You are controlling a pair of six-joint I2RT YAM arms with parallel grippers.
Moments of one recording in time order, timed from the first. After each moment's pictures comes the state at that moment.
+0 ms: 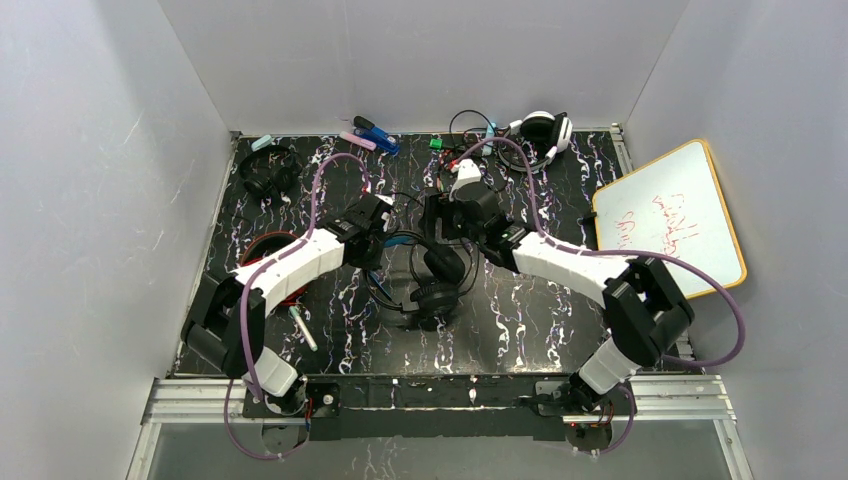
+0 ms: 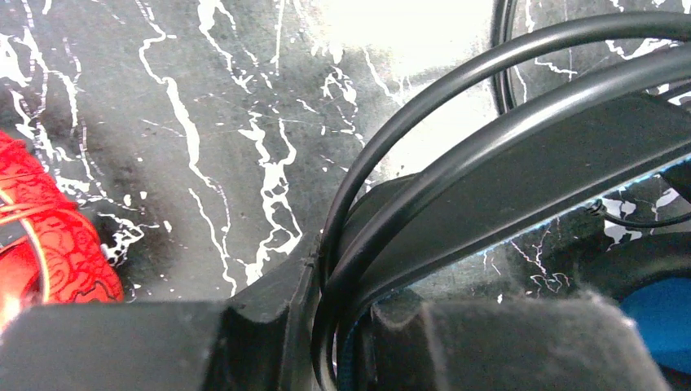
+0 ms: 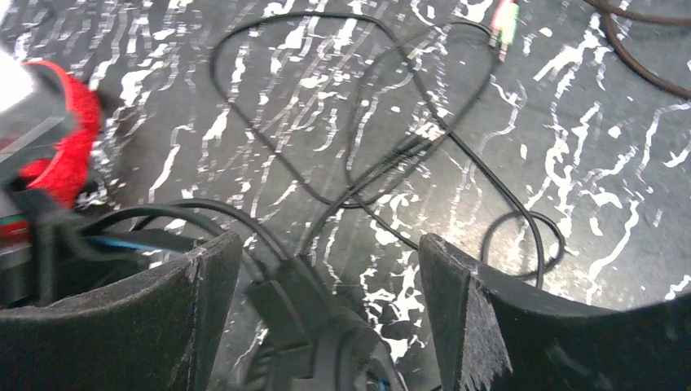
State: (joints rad) left arm -0.59 1.52 1.04 -0.63 -0.21 -0.26; right arm 0.76 1.55 1.03 0.07 0.09 0.37
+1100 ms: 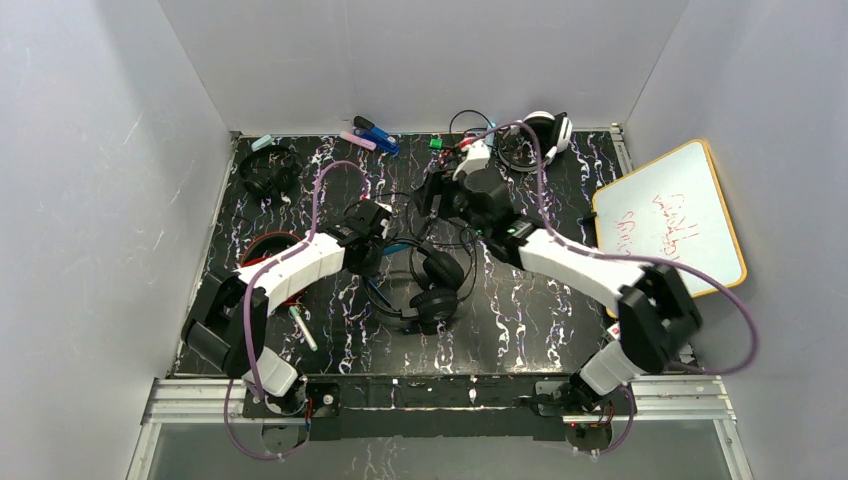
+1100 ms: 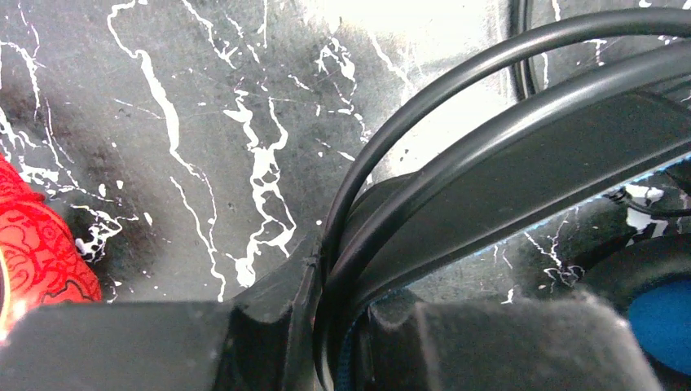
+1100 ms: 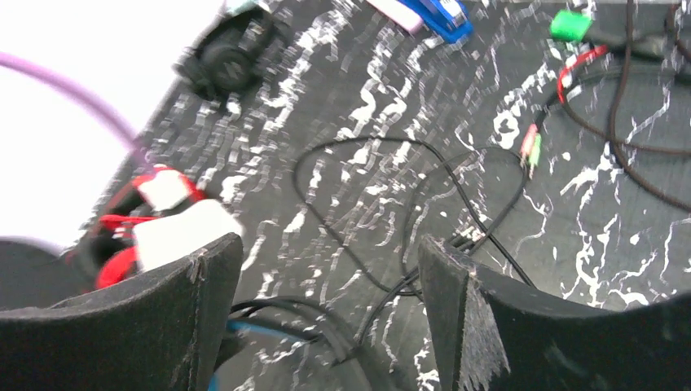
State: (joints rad) left arm -0.59 1.51 0.99 -0.62 -0.21 -0.27; right arm 0.76 1.60 1.08 0.26 0.15 0.46
